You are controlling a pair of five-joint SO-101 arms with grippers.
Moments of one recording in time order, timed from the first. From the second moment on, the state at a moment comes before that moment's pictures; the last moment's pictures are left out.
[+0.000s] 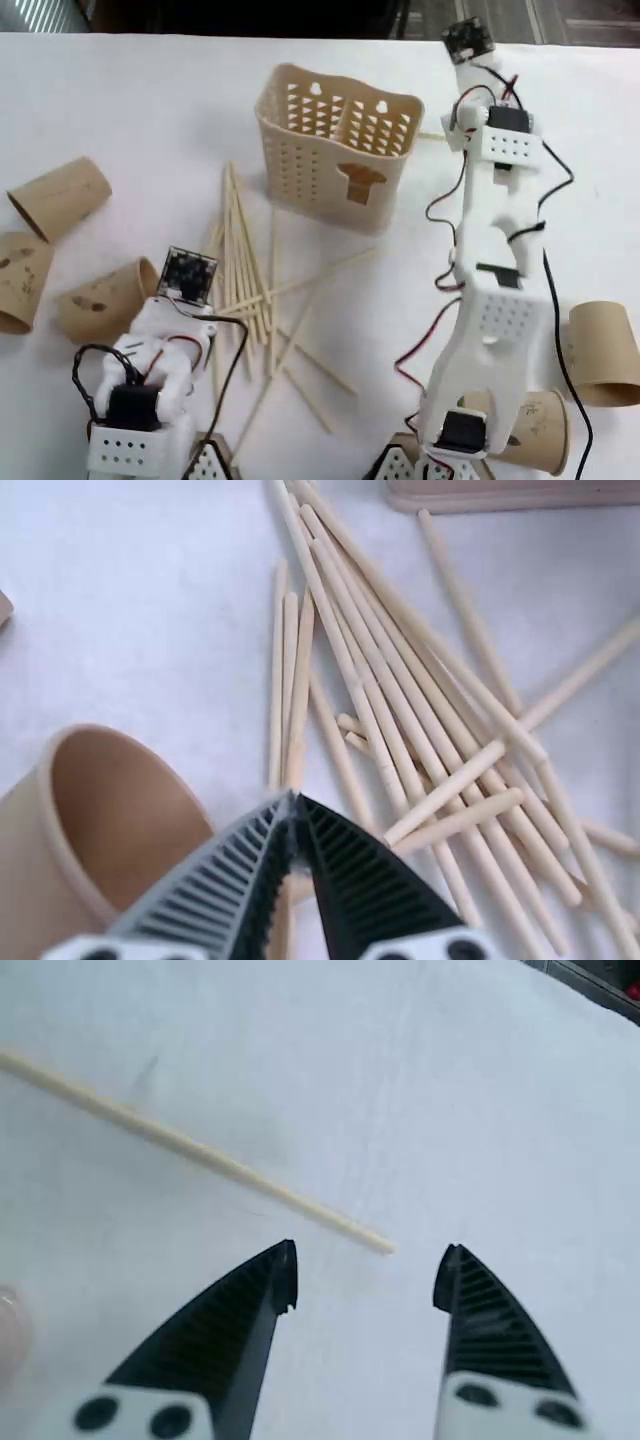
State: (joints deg) left arm -0.3 -103.7 97.2 62.8 -11.7; right arm 6.5 43.0 -40.1 55.3 32.0
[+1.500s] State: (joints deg) left arm -0.3 -103.7 97.2 62.8 -11.7; right arm 6.2 75.6 -91.5 92.7 46.9
